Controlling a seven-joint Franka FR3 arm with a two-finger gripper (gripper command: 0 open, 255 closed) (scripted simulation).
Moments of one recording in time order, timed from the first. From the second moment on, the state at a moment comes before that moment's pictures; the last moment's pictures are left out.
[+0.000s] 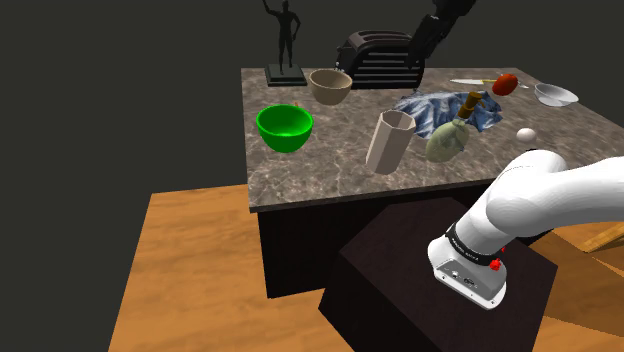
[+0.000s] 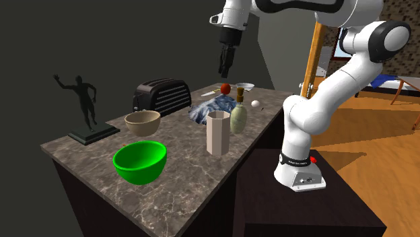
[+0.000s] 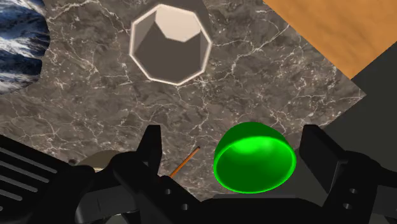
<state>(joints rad) 0.00 -0.82 0.00 -2.29 0.01 1.67 -0.09</state>
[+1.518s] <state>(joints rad) -0.05 -0.64 -0.23 -2.65 -0.11 2.10 -0.35</state>
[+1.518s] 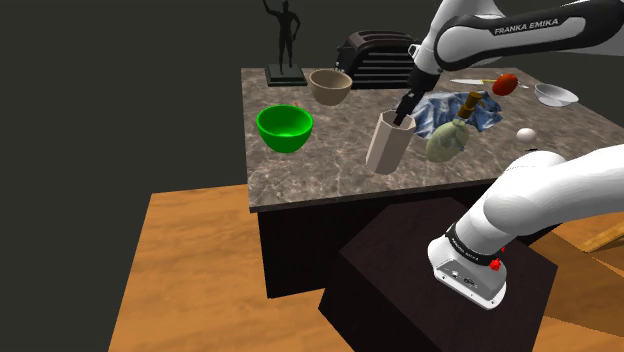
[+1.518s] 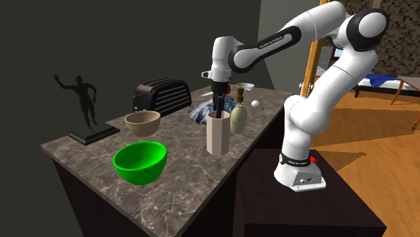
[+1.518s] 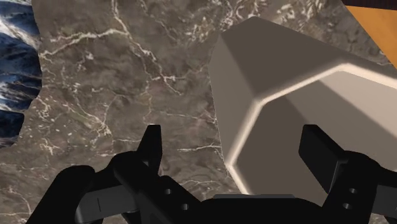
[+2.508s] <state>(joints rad) -0.05 -0.62 -0.23 -2.68 -0.11 2.14 -0.35</state>
